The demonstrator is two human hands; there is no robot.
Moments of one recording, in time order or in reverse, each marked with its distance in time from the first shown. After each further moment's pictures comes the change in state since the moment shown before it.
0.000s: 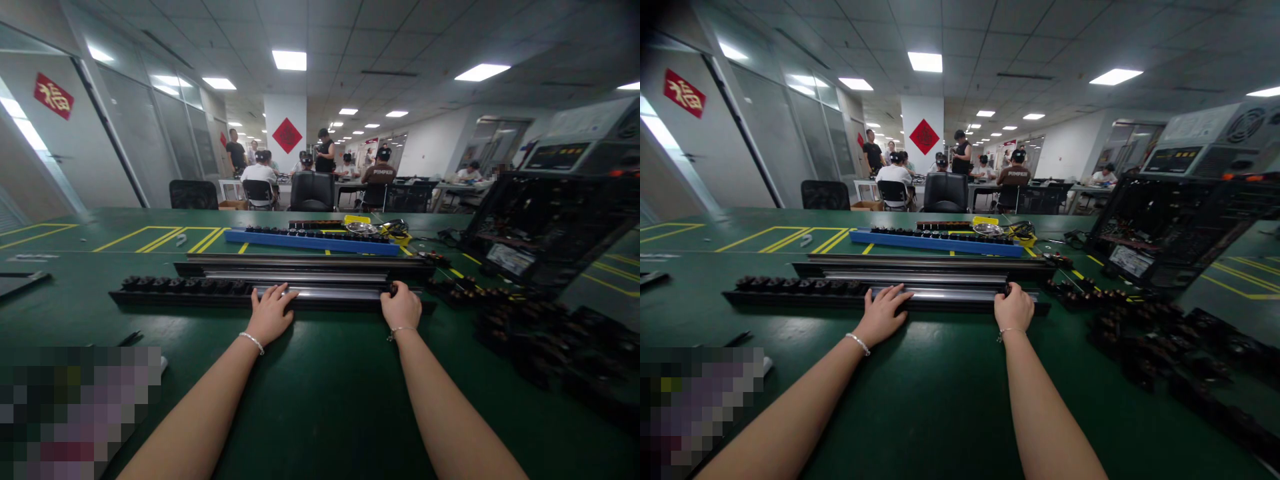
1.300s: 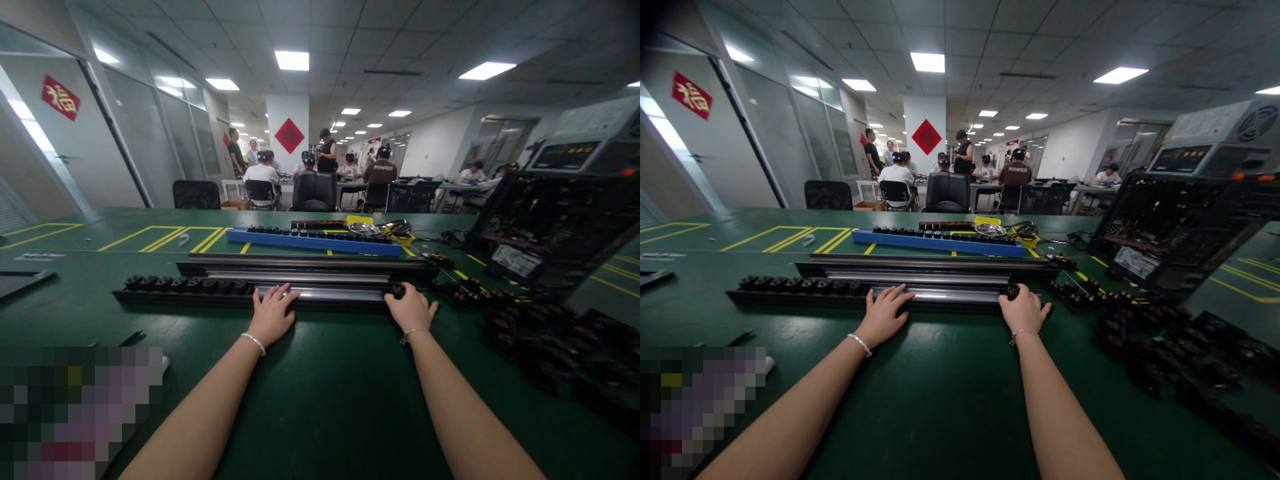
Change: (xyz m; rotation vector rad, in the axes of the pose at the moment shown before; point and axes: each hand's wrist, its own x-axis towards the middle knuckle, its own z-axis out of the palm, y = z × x) left_hand 0.000 0.002 -0.003 -0.001 -0.011 -0.013; right_hand 0.008 0.013 -0.004 -0.033 -0.092 0.023
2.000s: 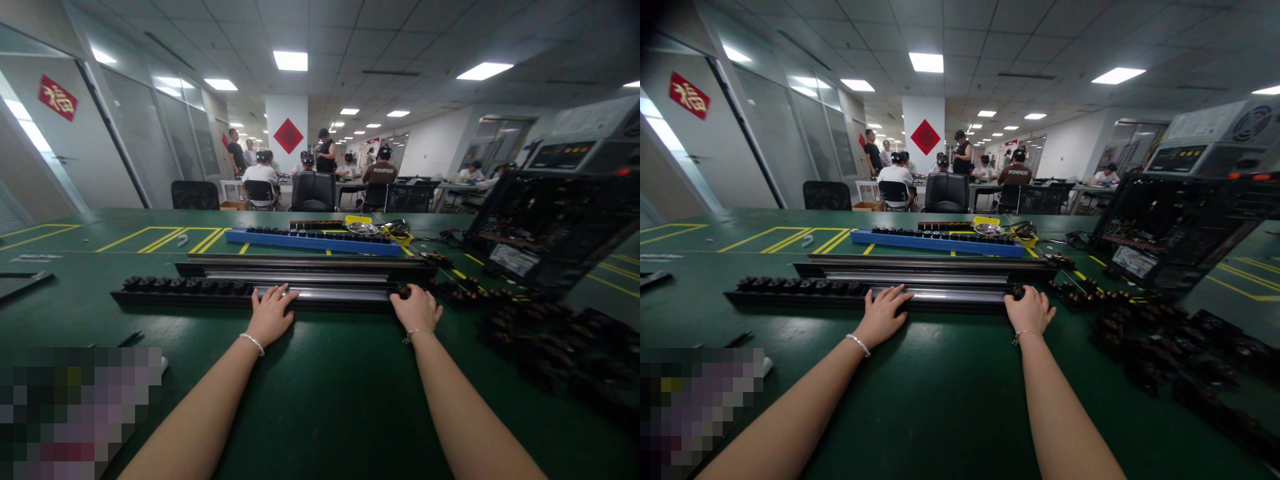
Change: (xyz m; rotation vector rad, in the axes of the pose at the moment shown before) left_hand 0.000 0.000 -0.001 0.002 -0.003 -0.004; right_hand 0.002 0.011 0.001 0.003 0.092 0.030
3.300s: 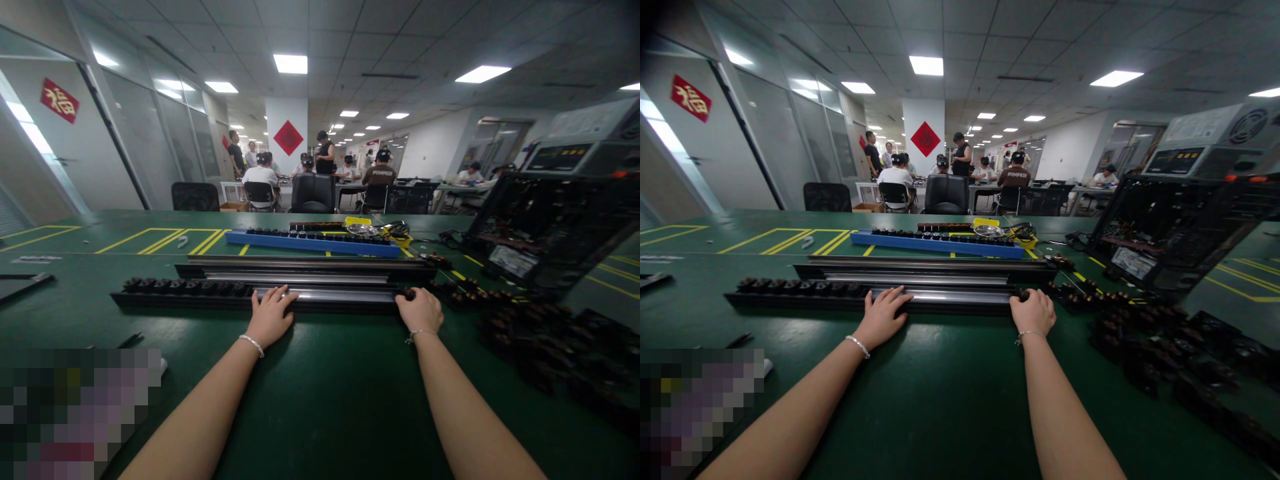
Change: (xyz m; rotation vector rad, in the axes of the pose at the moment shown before) left_hand 0.000 -0.003 0.004 -0.008 0.025 0.016; right_hand 0.006 0.008 -0.002 0.032 -0.003 0.042
